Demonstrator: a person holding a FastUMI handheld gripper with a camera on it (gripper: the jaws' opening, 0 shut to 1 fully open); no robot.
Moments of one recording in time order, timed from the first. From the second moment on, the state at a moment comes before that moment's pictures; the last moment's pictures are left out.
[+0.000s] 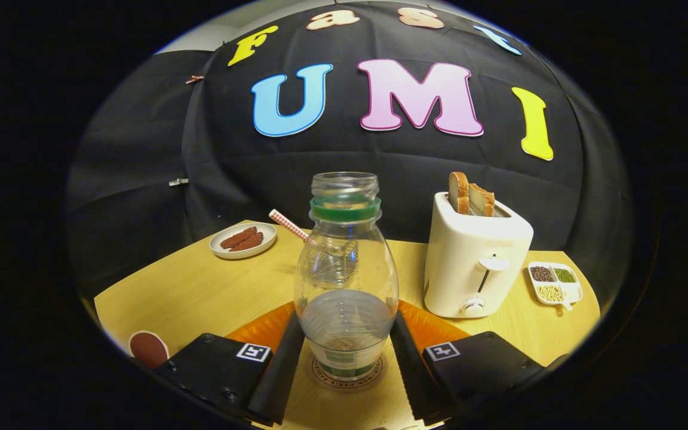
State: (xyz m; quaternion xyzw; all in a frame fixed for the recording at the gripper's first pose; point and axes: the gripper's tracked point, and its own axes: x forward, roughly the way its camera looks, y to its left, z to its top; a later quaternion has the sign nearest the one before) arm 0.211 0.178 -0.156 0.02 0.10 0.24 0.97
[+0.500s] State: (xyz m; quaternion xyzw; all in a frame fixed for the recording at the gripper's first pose) arm 0.184 0.172 -0.137 0.00 0.11 0.25 0.96
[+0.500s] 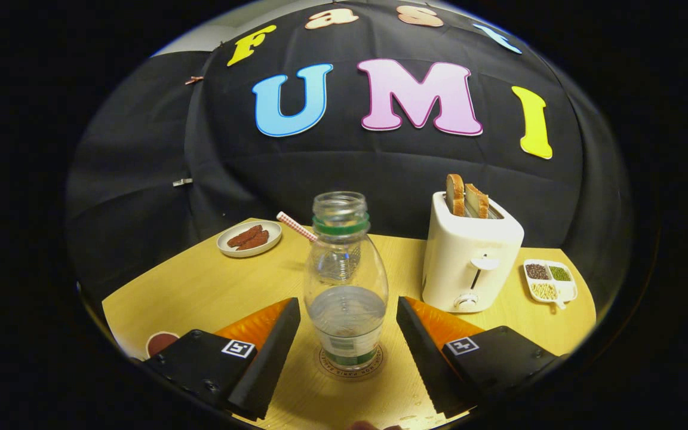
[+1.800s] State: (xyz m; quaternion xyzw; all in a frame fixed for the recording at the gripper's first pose) arm 0.008 0.009 0.057 0.03 0.00 0.16 0.99
